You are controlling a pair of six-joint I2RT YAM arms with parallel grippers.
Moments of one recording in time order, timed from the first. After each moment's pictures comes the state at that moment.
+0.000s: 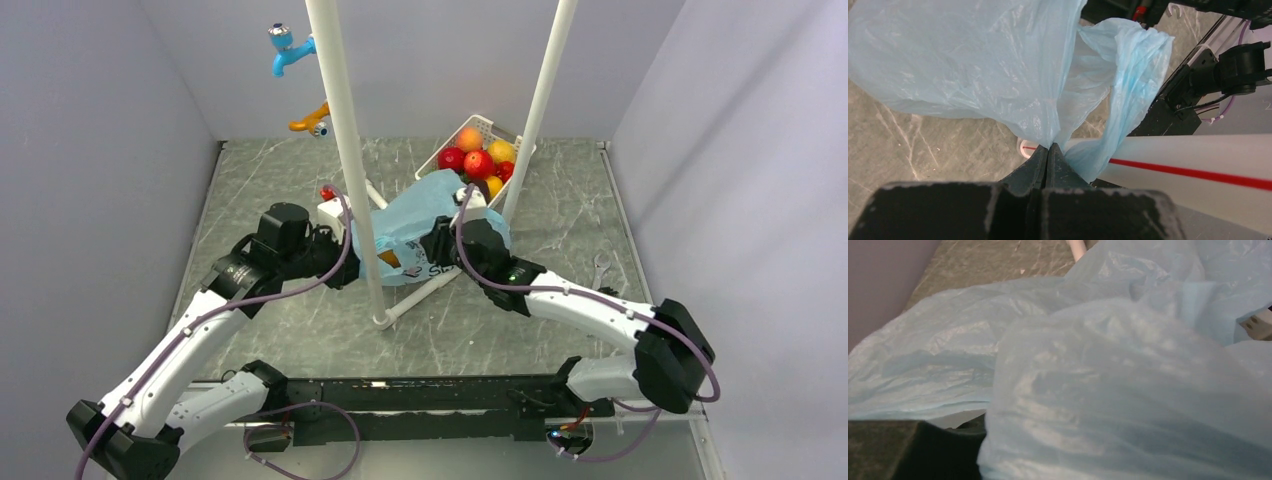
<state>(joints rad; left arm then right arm) -0.53 0.92 0.98 -0.64 0.40 -0.18 0.85 1.25 0.77 0.14 0.29 0.53</state>
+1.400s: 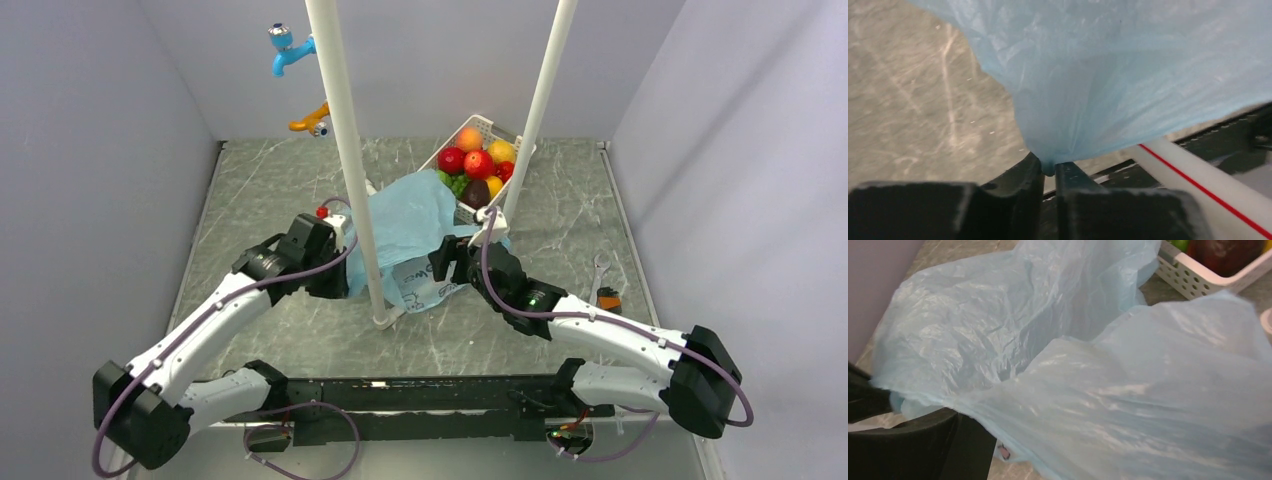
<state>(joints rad) -0.54 1.03 0.91 -0.80 0.11 -0.37 0.91 1.09 0.65 0.10 0.44 0.53</state>
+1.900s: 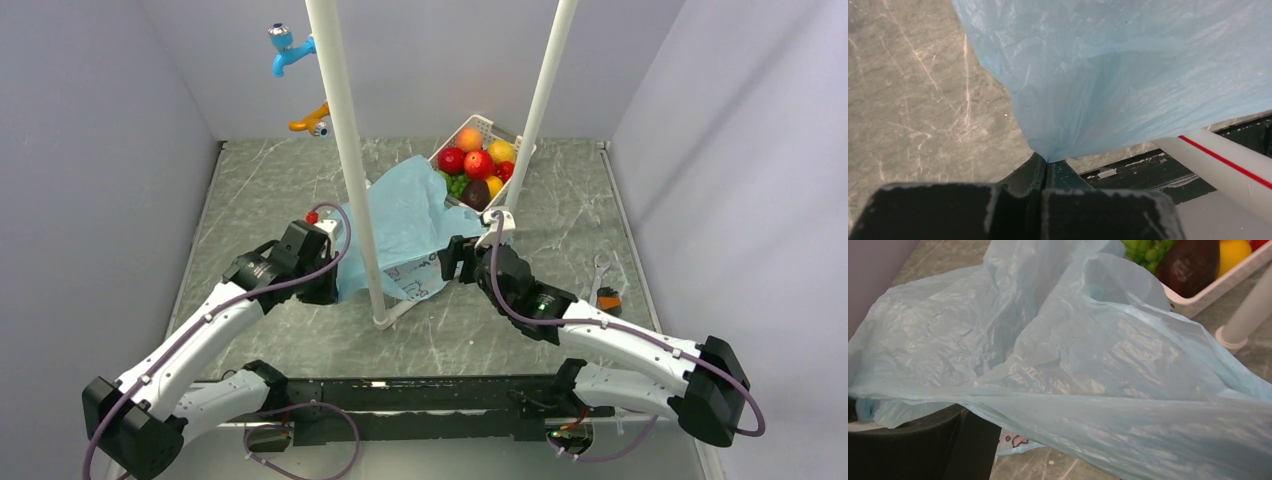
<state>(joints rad) -0.54 1.00 0.91 -0.90 0.00 -0.42 0.92 1.01 0.63 0.08 0.49 0.46</state>
